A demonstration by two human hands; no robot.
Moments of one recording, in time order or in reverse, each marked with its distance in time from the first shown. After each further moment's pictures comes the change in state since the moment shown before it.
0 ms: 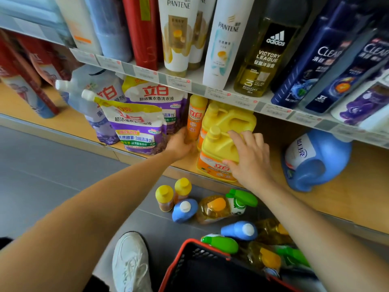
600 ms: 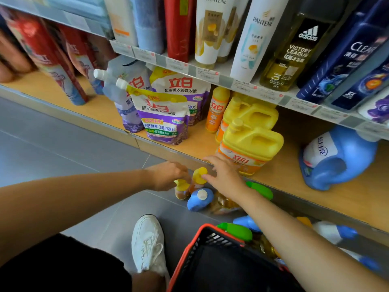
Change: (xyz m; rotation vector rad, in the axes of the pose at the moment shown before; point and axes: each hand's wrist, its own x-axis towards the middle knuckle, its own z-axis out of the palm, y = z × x) left_hand -0.140 -0.037 -0.078 0.807 -0.579 0.555; right_hand -0.028 -0.082 0.056 0.548 -0.419 -0.014
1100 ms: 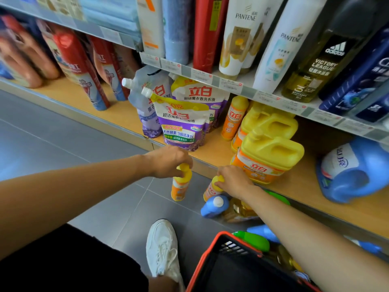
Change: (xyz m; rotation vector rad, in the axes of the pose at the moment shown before) left_hand -0.045 -0.016 -0.065 0.057 0.106 -0.147; right_hand 0.035 -0.006 0.018 -0.424 -0.231 0.093
